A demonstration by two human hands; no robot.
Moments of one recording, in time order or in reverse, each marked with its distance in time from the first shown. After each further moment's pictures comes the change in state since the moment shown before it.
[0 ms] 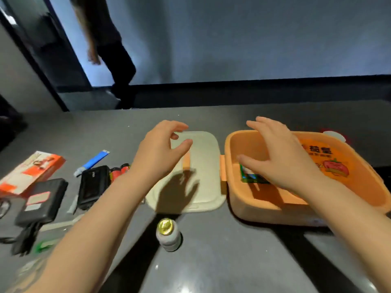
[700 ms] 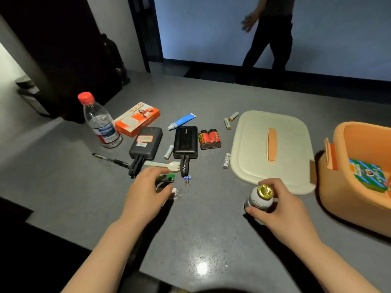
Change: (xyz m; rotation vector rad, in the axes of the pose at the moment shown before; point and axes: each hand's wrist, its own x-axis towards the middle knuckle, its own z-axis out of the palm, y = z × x) left_hand -0.227 -0.153 -0.096 0.148 0.101 -0.535; right_hand -0.096 -0.126 0.148 0.475 -0.262 0.058
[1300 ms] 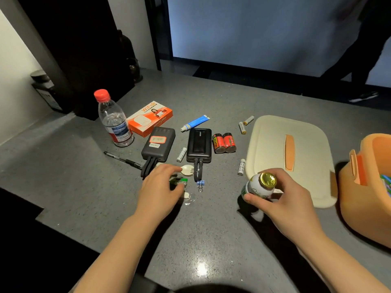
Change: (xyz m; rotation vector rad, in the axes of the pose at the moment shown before) left_hand 0.017 -0.015 0.001 0.053 0.014 0.019; right_hand 0.032 -0.042 0.018 0.159 0.073 -0.107
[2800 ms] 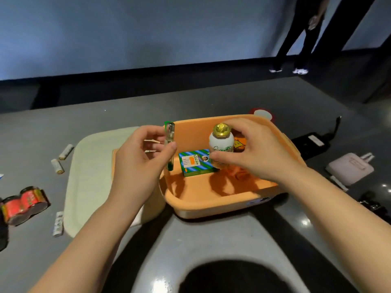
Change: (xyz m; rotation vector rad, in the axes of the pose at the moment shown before) left_hand 0.041 0.342 0.131 -0.712 -0.260 0.405; right_hand -0.002 0.081 -0.289 -0.351 0.201 0.102
